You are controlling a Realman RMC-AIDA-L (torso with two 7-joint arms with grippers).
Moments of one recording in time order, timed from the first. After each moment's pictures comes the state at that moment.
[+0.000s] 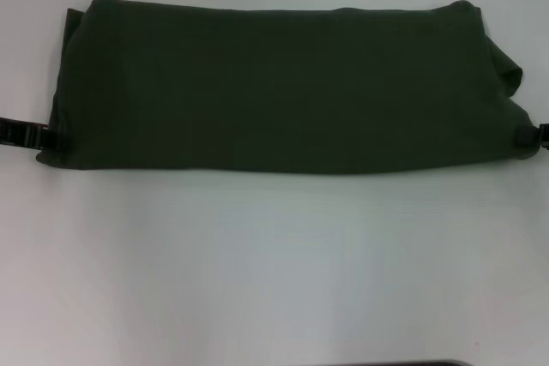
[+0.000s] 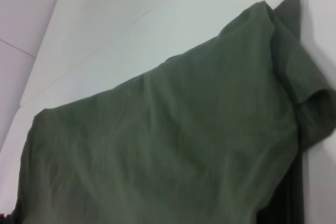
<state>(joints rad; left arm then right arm) -0.62 -2.04 0.55 0.83 2.70 1.41 -2.17 0.37 1.92 -0.47 -0.59 -2.23 -1.50 2.10</state>
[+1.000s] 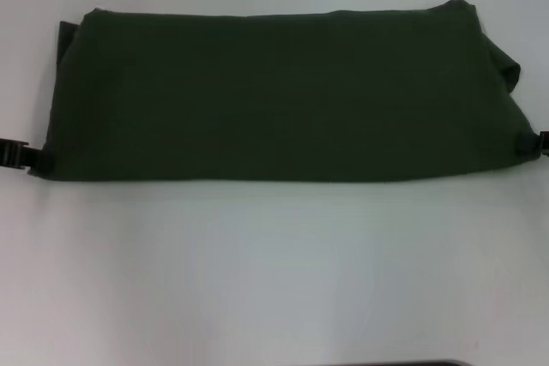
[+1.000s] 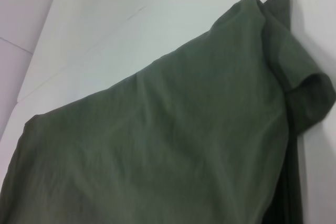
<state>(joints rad) -0.57 -2.05 0.53 0.94 2.69 1.57 -2.17 0.36 1.92 -0.47 -0.59 -2.23 -1.50 2.09</state>
